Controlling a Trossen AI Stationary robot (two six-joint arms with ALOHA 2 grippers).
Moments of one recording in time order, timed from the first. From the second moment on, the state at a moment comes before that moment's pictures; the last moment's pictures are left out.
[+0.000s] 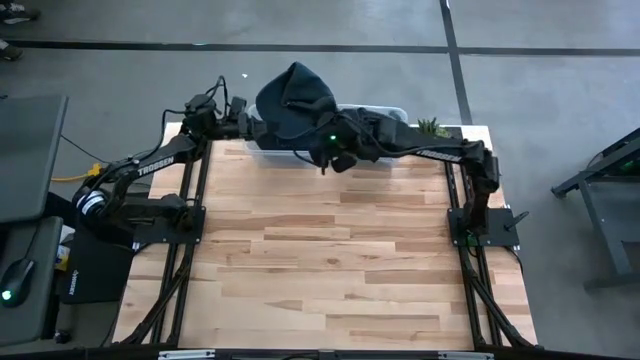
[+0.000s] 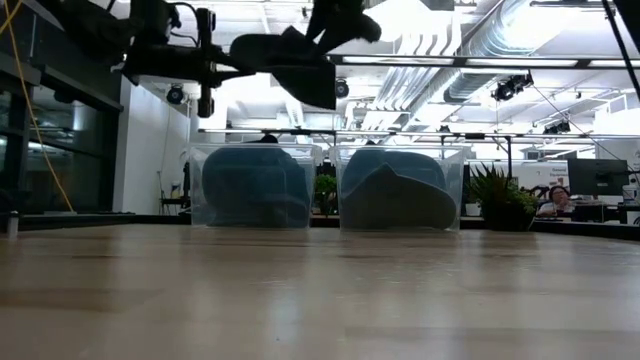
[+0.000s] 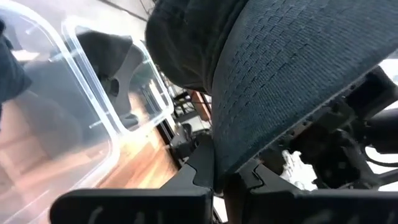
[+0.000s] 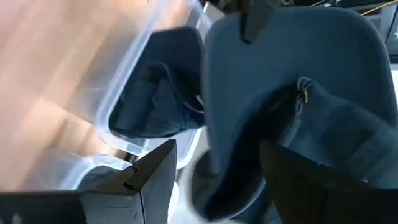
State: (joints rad) left arm 0.90 1.14 0.68 0.48 0.78 -1.06; right arm -0.16 1.87 2.01 -0.81 0.50 -1.04
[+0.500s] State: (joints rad) left arm 0.90 1.14 0.68 0.55 0.88 -1.09; right arm -0.18 1.93 2.01 -0.71 0.60 -1.06
